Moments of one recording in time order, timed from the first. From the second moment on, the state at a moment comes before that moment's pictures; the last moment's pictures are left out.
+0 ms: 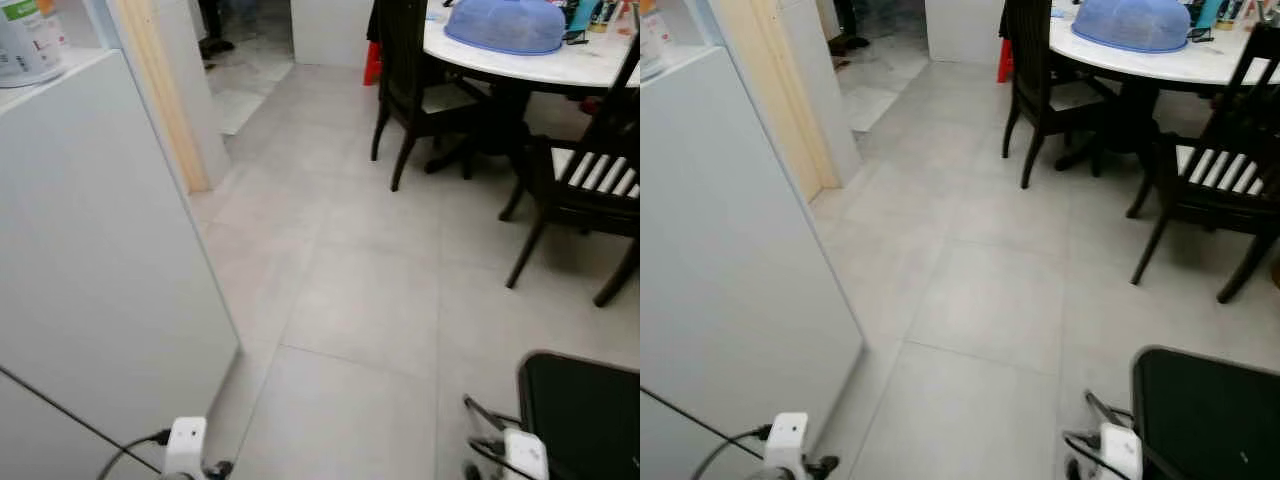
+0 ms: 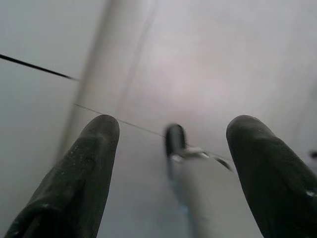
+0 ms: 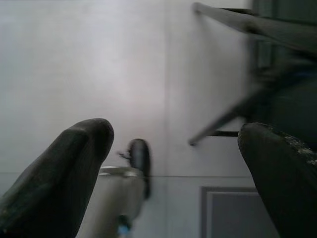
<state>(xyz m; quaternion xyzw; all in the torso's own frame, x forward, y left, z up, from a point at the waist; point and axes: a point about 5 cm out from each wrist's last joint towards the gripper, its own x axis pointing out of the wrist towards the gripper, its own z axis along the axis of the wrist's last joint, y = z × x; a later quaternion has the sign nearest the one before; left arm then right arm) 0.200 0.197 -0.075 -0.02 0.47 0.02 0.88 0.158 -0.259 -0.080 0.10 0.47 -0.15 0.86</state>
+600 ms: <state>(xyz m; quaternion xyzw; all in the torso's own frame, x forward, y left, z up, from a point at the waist) 0.199 0.199 -0.075 -0.02 0.47 0.02 0.88 0.157 -0.258 -0.081 0.11 0.47 -0.15 0.86</state>
